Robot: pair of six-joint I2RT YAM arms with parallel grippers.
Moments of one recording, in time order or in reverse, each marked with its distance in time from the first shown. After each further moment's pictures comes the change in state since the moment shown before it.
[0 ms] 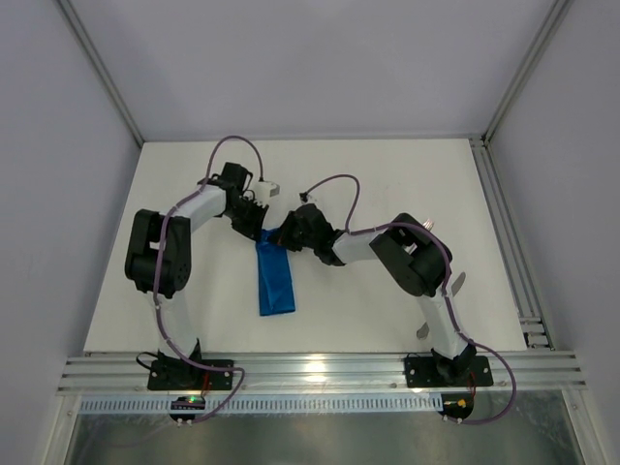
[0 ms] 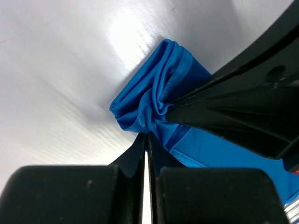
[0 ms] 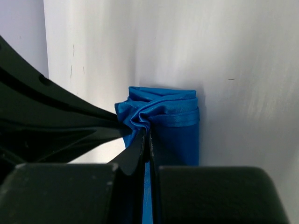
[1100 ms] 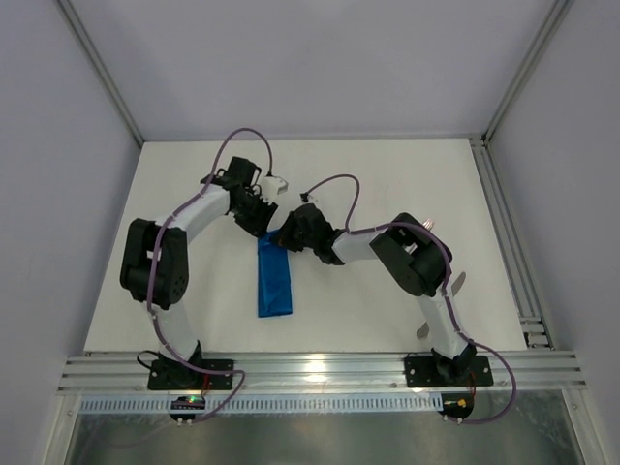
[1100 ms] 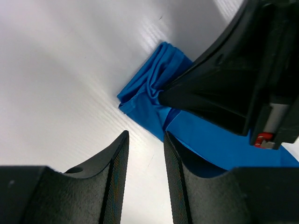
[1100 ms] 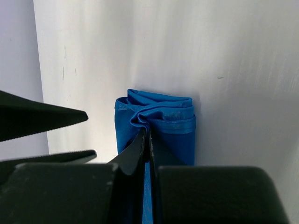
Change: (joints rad) left arm -0.028 -0.085 0.019 -0.037 -0.079 0.019; right arm 0.000 0.000 0.006 -0.032 0.019 -0.006
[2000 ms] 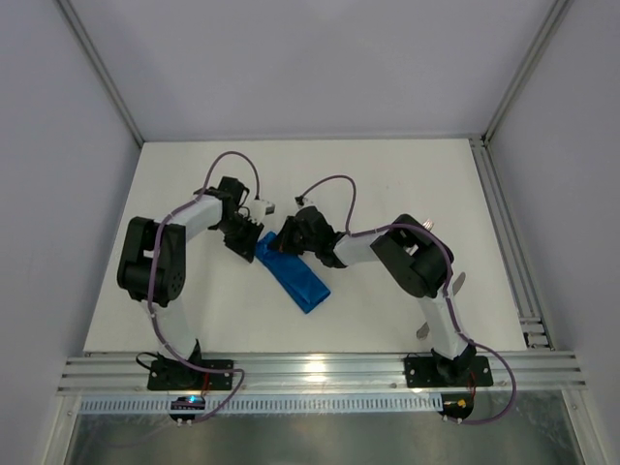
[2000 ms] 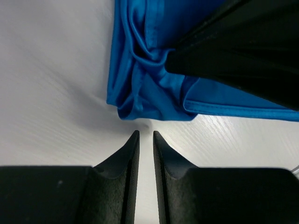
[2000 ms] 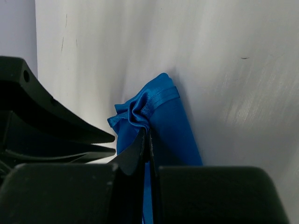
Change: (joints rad) left arm 0.050 -0.002 -0.159 -0.061 0.055 -0.007; right arm 0.004 -0.014 -0.037 0.029 -0.085 -0.092
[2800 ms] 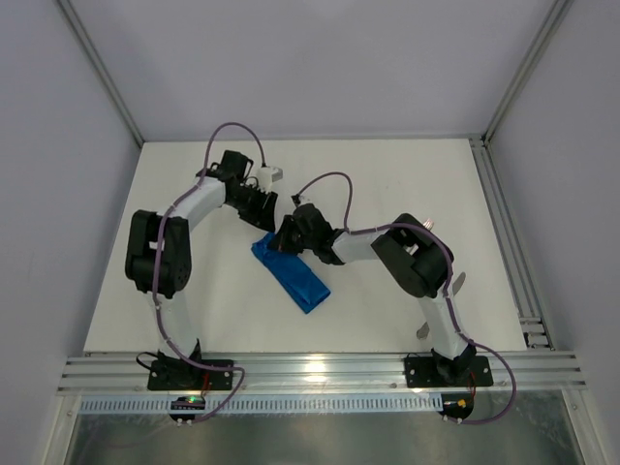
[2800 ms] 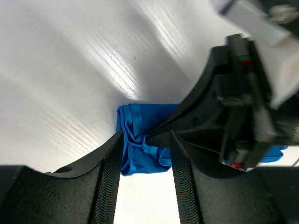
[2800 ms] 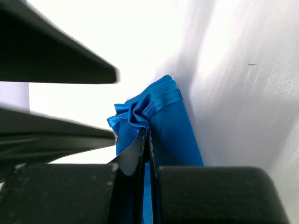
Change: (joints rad) left arm -0.008 0.115 0.246 0.079 0.183 -0.080; right arm 0.000 0.000 0.042 -0.072 -0.014 -0.058
